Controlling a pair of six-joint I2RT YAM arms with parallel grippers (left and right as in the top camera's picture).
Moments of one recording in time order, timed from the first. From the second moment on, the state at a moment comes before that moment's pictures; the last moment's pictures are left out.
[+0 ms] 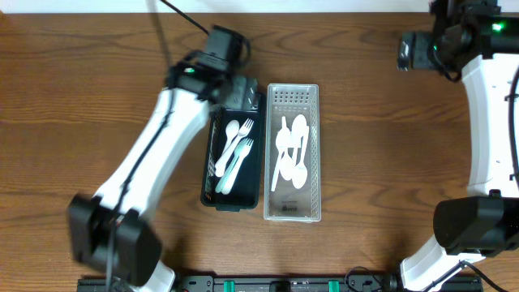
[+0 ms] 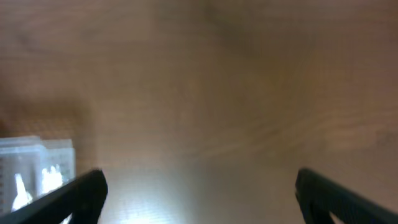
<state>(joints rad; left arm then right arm) -0.36 1.71 1.58 -0.82 -0.17 -0.12 -0.03 1.85 2.00 -1.12 0.08 0.05</state>
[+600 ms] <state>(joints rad) 0.05 1.59 1.56 -0.42 -0.16 -0.04 0.05 1.84 1.99 -0.60 0.08 -0.07</state>
